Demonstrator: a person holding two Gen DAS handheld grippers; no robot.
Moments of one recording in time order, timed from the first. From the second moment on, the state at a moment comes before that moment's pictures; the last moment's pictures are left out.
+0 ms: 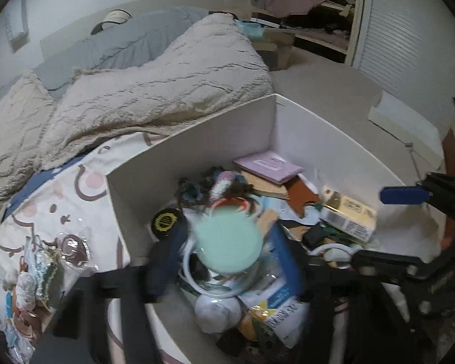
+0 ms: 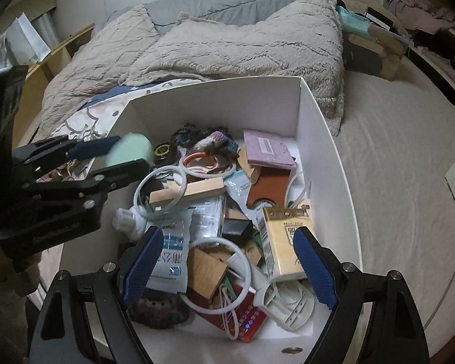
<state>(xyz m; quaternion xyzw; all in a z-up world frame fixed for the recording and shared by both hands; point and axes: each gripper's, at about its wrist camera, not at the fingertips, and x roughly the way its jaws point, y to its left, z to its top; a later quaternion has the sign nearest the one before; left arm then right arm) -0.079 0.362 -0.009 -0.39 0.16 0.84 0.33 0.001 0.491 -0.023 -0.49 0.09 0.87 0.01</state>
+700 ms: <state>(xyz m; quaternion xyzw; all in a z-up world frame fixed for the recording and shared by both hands) -0.060 0.338 0.008 -0.37 0.14 0.85 0.34 0.022 0.497 -0.023 -0.47 0.12 0.88 0.03</state>
